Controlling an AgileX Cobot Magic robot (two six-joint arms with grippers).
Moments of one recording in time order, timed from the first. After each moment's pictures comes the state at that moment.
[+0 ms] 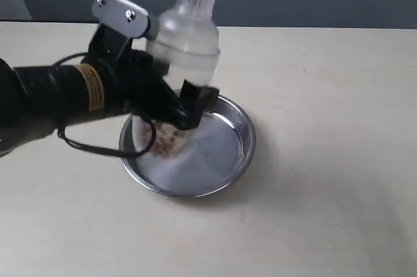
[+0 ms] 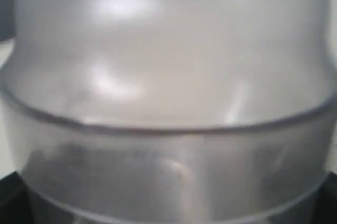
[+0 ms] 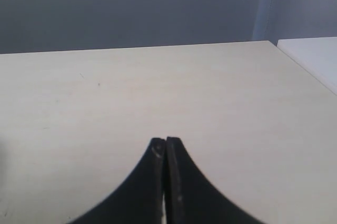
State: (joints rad) left arm -0.56 1.39 -0.70 0.41 -0.22 -0.44; right arm -0.13 0.00 0.00 0.07 0.32 -0.04
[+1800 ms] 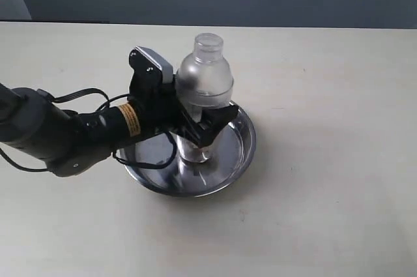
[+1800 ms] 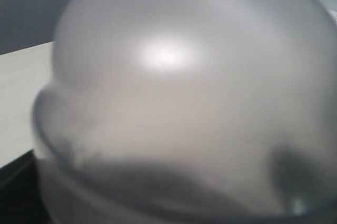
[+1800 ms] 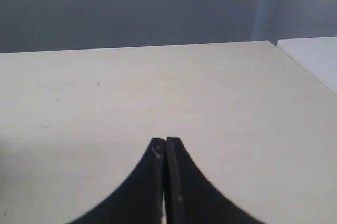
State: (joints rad) left arm -0.39 2.01 -0.71 0.47 -1.08 -0.31; right arm -0.13 0.00 0.00 0.07 0.32 -0.04
